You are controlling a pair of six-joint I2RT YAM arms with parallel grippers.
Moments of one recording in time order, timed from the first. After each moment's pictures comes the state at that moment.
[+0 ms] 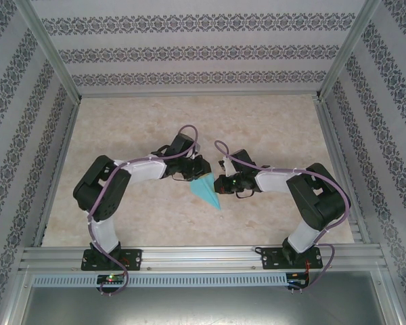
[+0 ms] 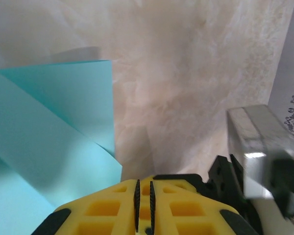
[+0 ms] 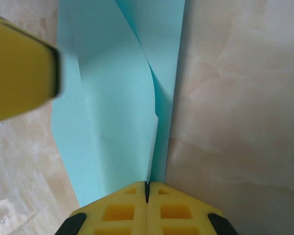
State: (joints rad) left arm -0.58 1.86 1.06 -0.07 0.50 -0.97; right arm 0.53 1.67 0.71 -0.07 -0.49 0.47
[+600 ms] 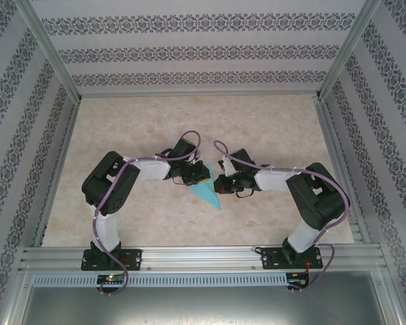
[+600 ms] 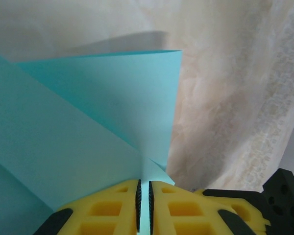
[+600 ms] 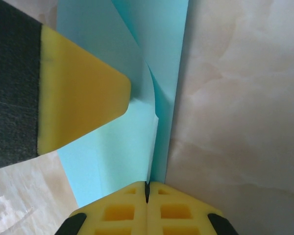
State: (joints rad) left arm -0.58 1.93 1.05 -0.07 0.49 -0.94; right arm 0.53 1.68 0.73 -0.10 -0.49 0.45
